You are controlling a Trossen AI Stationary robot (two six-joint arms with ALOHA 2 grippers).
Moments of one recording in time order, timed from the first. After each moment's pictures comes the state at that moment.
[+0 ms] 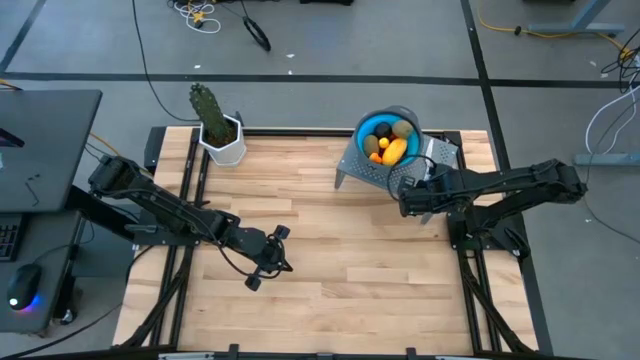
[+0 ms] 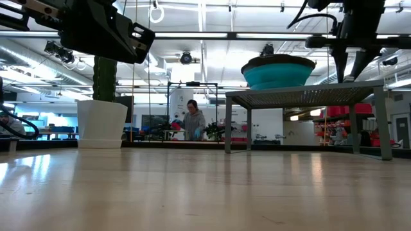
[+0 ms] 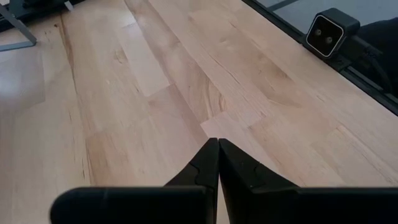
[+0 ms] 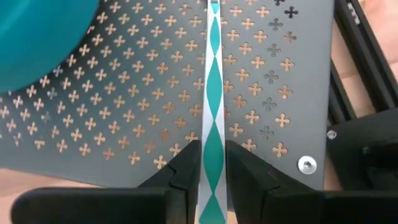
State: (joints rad) left arm -0.37 1.36 0.66 0.12 0.00 0.17; right arm 0.07 1.23 1.02 -1.41 0.47 1.96
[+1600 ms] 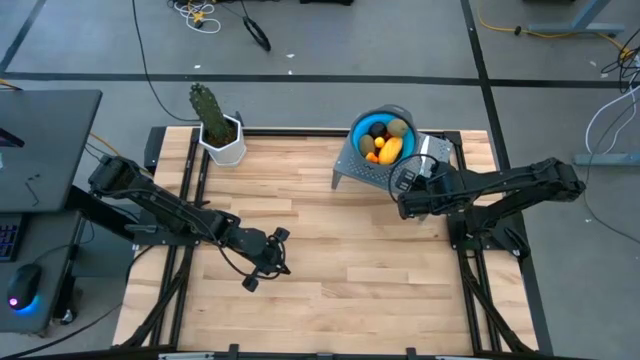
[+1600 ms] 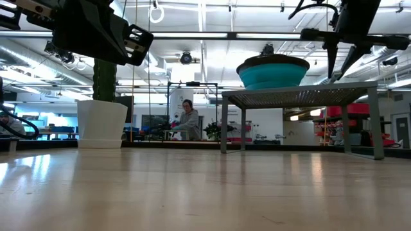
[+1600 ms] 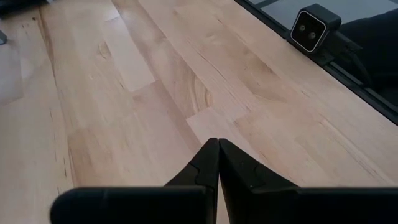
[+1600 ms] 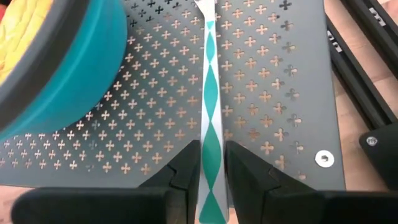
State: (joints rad) left arm -0.37 1.36 0.66 0.10 0.05 0.16; right arm 0.11 1.23 1.06 -1.41 0.61 2.10
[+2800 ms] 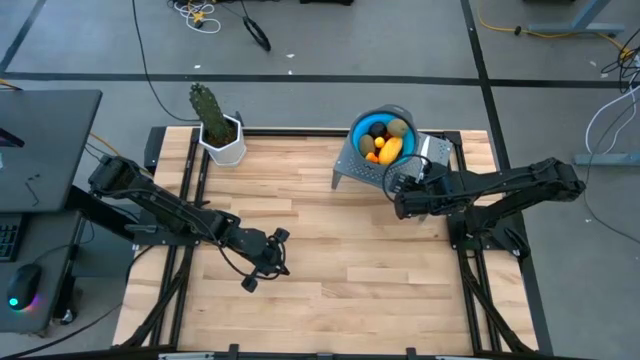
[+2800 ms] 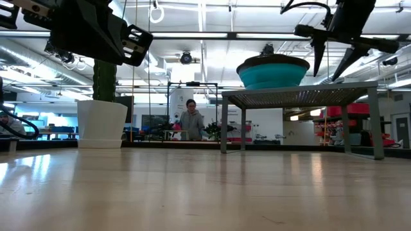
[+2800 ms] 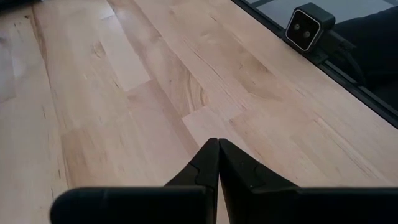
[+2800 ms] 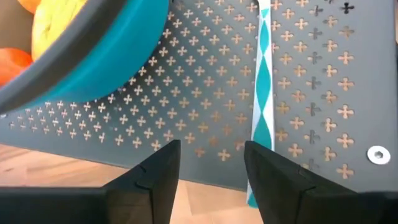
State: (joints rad) left arm -0.37 1.36 0.66 0.09 0.06 0.16; right arm 0.12 1.23 1.05 -1.29 0.62 1.97
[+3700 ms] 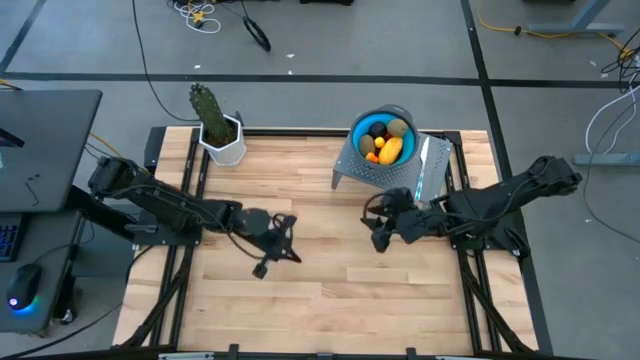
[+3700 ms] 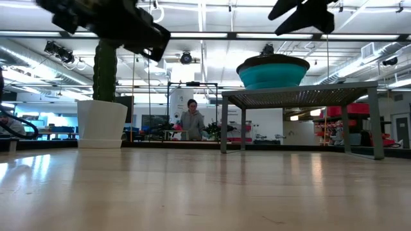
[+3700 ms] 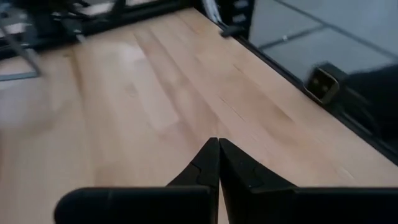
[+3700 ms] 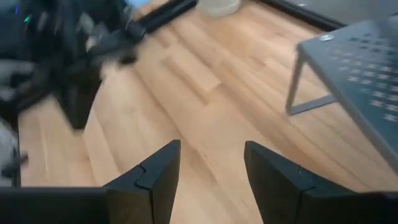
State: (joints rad) left arm -0.25 1.36 0.66 0.24 0.17 0.16; right arm 0.36 1.23 1.06 -0.58 0.59 0.82
